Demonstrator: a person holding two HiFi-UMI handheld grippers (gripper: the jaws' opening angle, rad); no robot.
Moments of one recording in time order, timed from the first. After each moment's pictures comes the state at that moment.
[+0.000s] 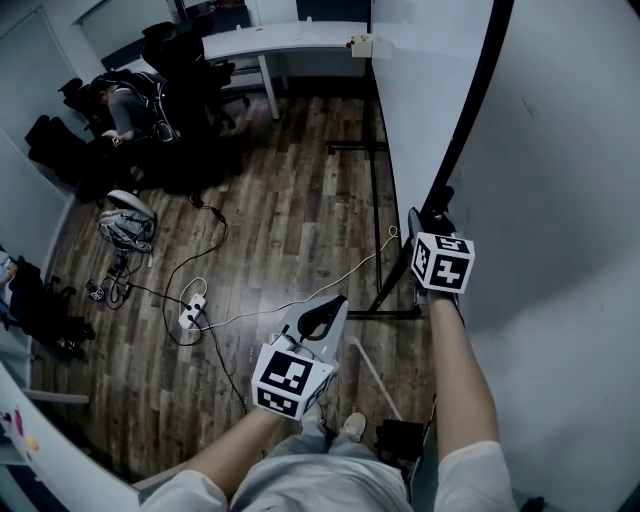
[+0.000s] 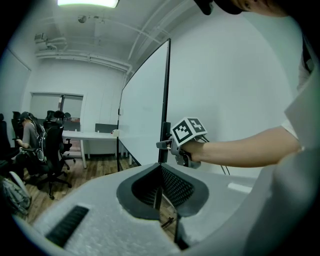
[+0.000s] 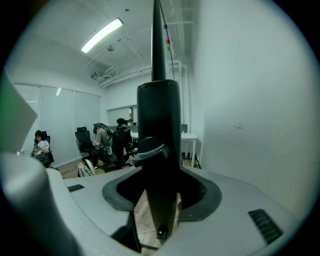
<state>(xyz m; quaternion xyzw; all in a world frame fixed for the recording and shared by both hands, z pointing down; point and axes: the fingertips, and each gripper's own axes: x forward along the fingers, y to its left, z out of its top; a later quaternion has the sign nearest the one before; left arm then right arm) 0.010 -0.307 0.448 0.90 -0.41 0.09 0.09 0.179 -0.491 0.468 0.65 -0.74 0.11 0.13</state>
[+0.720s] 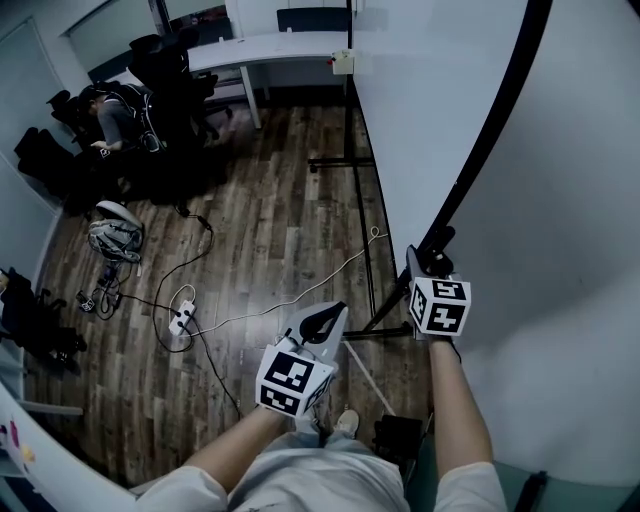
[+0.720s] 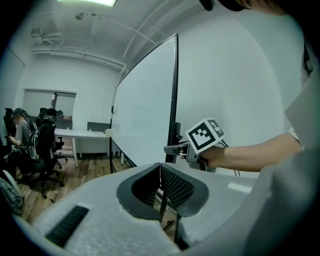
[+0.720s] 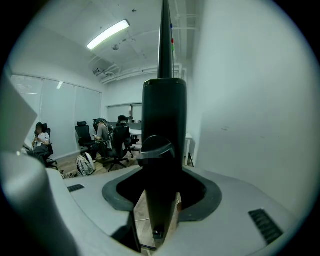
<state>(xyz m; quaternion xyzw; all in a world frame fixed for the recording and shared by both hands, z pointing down) 0.038 -0.255 0.450 0.92 -0.37 0.09 0.09 0.209 -0.370 0.471 0.66 -0.73 0.09 0.15</state>
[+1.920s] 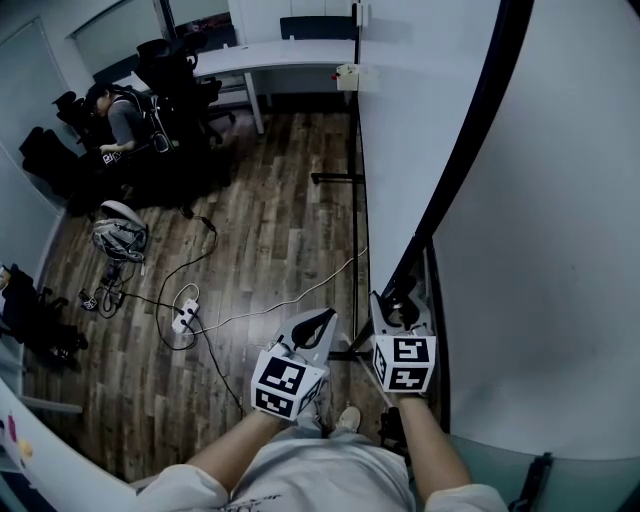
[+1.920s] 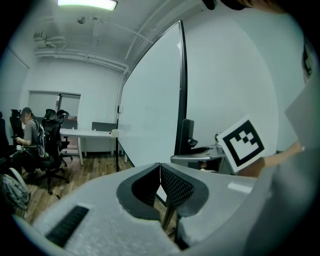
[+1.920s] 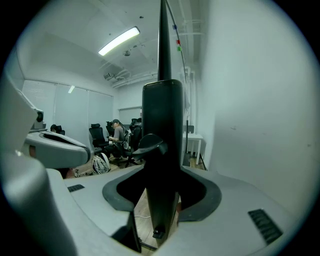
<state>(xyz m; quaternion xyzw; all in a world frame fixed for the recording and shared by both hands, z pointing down) 0.003 -0.197 0.454 0.91 -0.39 0.10 0.09 0.105 -0.237 0.473 0.62 -0.77 0.09 0.14</state>
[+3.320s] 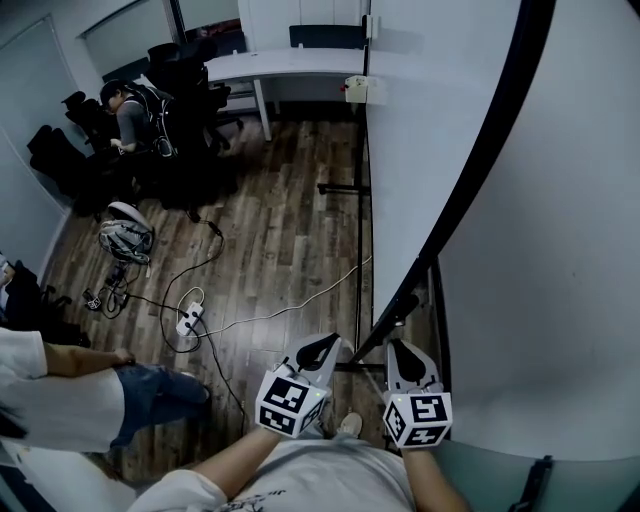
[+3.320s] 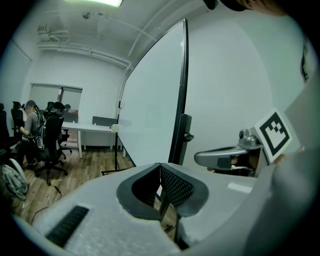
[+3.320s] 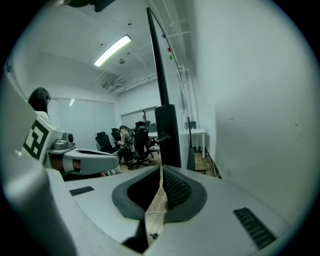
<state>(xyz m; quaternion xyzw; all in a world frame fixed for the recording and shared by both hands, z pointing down) -0.010 -0.158 0.467 0.91 -0.38 0.10 0.12 0.093 -0.141 0.465 0.60 -0.78 0.14 0.10</state>
